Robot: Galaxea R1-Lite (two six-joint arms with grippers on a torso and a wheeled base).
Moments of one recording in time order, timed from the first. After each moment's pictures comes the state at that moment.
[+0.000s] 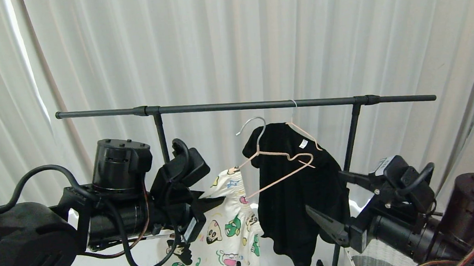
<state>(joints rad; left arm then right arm) -0.45 1.63 -0.70 -0.38 -0.38 0.46 0.84 1.62 -0.30 -1.18 -0.11 -0.04</state>
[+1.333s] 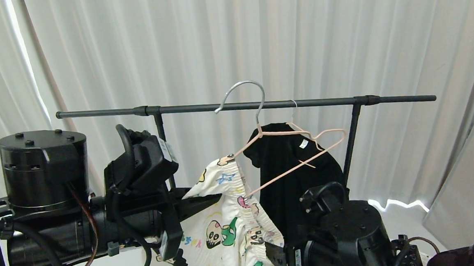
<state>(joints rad) -0.52 1.40 -0.65 -0.38 -0.45 0.44 1.04 1.88 -0.56 -0.84 -0.27 0.55</state>
